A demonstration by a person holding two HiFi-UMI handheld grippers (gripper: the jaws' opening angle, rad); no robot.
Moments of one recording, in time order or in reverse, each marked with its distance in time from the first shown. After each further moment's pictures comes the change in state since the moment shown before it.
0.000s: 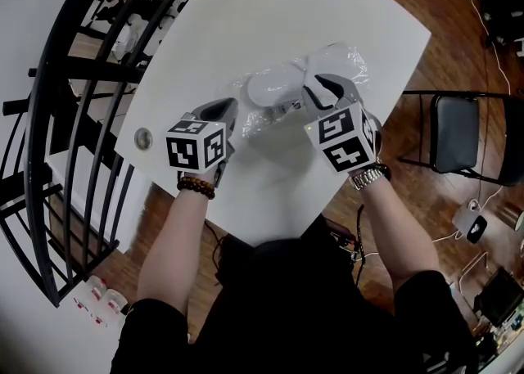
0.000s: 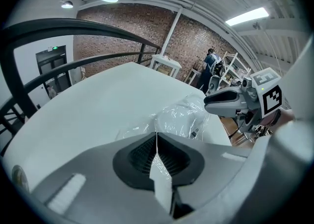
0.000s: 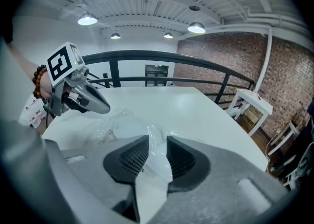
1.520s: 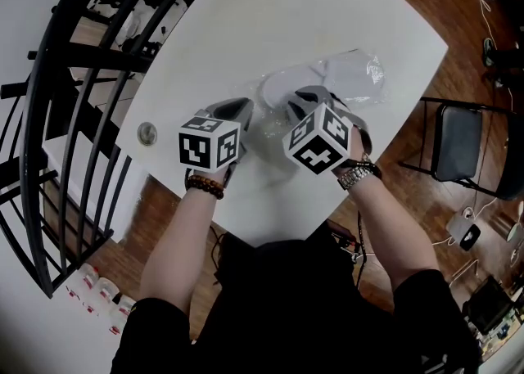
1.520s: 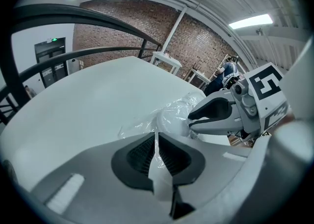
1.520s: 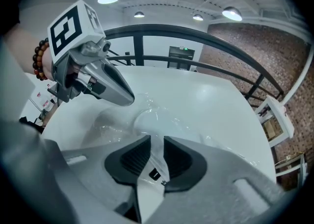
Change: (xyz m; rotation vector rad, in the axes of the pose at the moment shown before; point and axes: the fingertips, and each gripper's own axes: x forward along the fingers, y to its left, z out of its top) left arm 0.011 0.005 -0.010 -0.045 0.031 -0.047; right arm 0.052 0.072 -0.009 -0.227 0.213 0.195
